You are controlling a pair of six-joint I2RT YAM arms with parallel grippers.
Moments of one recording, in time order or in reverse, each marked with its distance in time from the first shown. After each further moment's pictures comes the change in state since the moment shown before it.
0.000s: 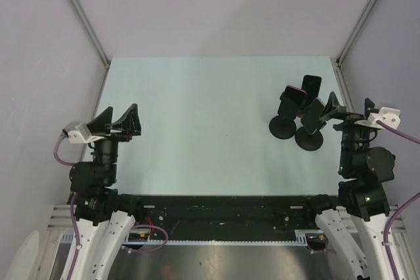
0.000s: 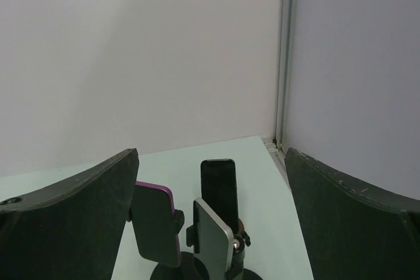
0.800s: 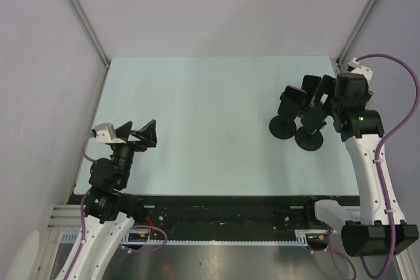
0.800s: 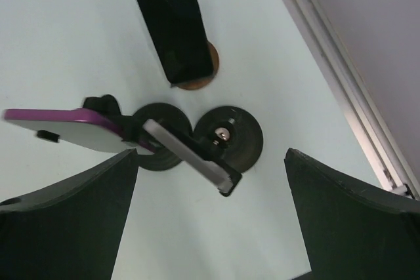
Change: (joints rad) left arm -0.101 -0.067 -0.212 -0.102 -0.019 0.017; right arm -0.146 0.644 0.463 -0.748 -0.032 0.376
